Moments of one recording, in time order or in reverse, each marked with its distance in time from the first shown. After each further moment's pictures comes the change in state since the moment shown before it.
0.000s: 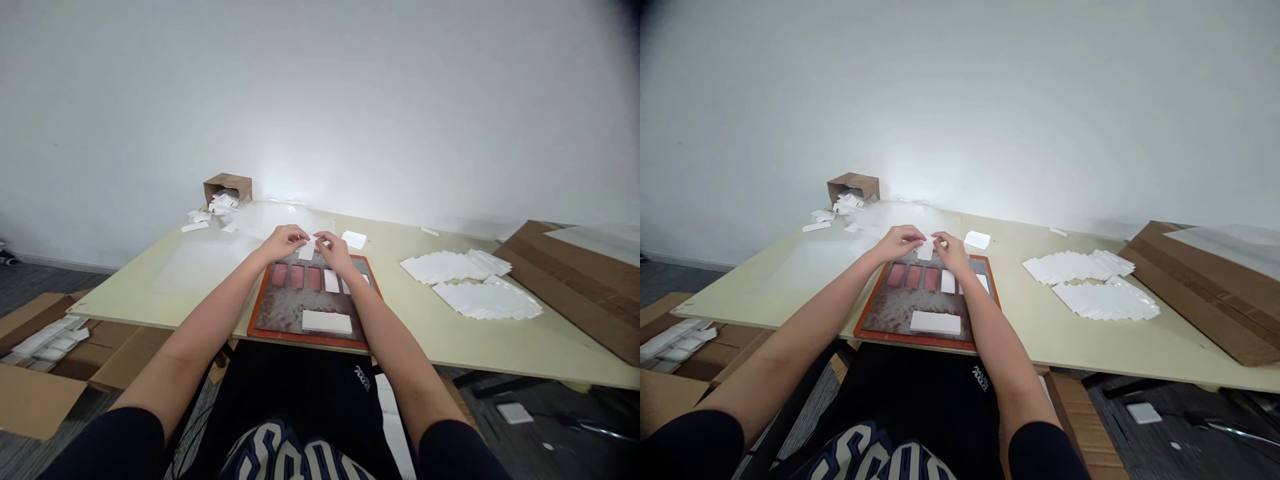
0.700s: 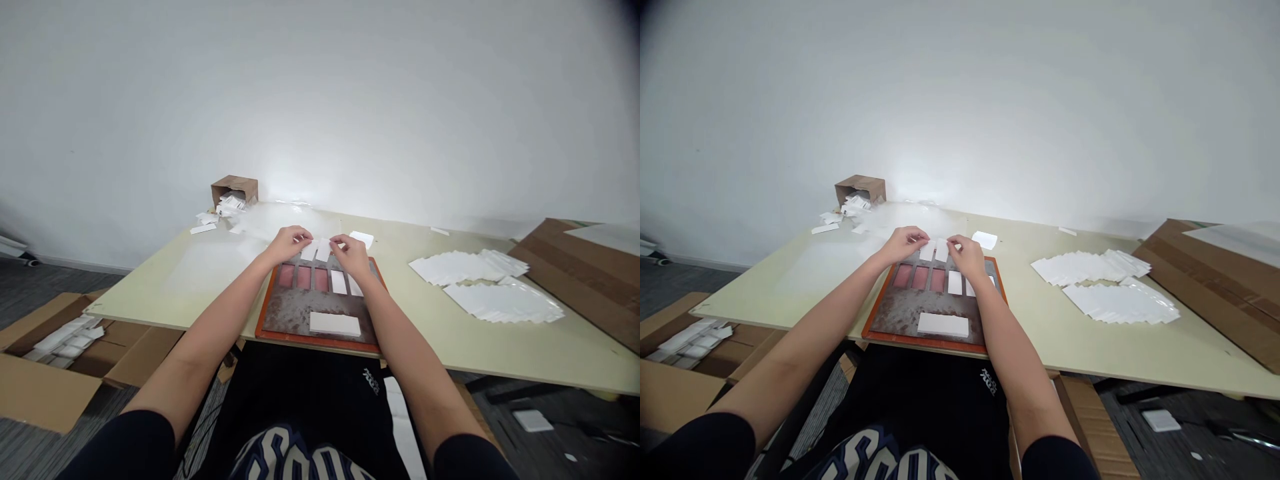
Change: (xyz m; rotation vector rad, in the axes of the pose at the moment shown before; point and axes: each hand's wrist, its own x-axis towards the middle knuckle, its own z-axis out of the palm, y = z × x) left_hand -0.003 -0.001 0.000 0.001 0.034 -0.138; right_hand -0.013 -0.008 -0.020 -0.185 0.098 -0.015
